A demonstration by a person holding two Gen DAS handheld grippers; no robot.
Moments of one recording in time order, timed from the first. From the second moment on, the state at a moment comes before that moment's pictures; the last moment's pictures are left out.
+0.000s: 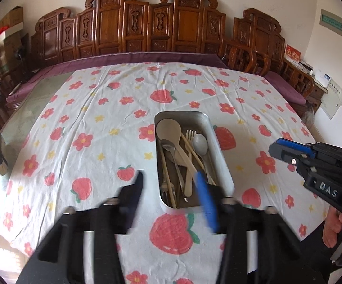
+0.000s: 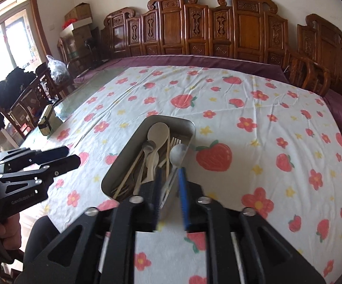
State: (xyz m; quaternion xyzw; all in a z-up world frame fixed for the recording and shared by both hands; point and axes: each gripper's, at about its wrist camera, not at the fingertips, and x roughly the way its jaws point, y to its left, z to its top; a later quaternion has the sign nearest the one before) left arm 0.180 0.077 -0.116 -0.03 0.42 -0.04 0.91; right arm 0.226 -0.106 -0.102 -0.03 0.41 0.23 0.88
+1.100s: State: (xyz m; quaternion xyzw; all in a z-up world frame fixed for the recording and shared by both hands) left arm 0.088 0.007 -0.040 0.00 0.32 -0.04 0.95; right arm 0.104 -0.211 -0.015 0.01 0.29 0.14 0.95
